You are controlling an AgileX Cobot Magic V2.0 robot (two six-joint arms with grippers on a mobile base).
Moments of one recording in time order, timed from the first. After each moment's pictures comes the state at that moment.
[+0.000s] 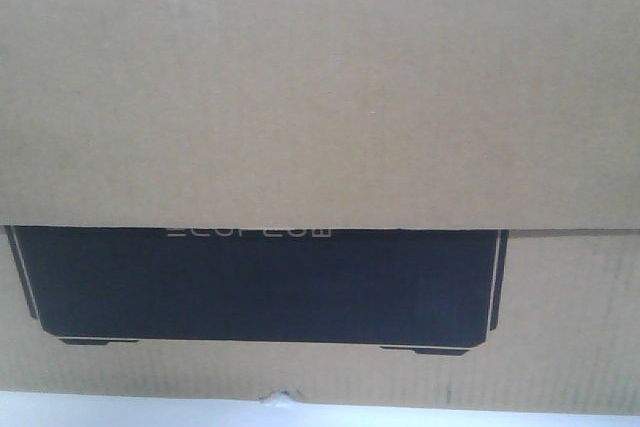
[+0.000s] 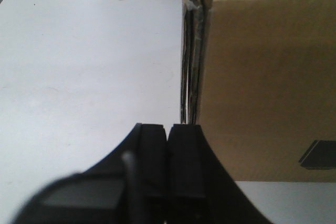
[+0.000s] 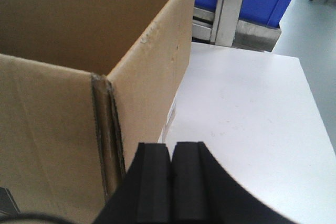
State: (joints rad) left arm -0.19 0.27 -0.45 0.12 0.69 -0.08; right arm 0.06 0.16 -0.38 0.19 0.53 -0.20
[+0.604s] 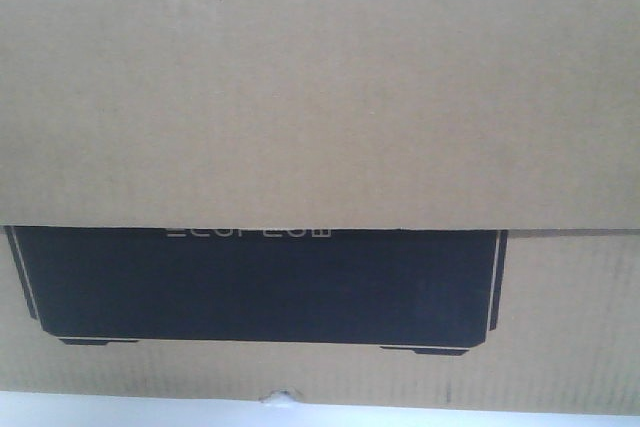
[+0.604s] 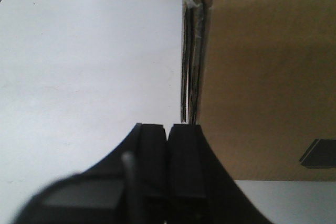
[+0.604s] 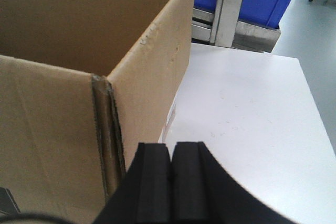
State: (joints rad) left arm -0.19 0.26 -0.45 0.12 0.69 -0.08; right arm 0.06 0.16 -0.38 0.19 0.53 -0.20
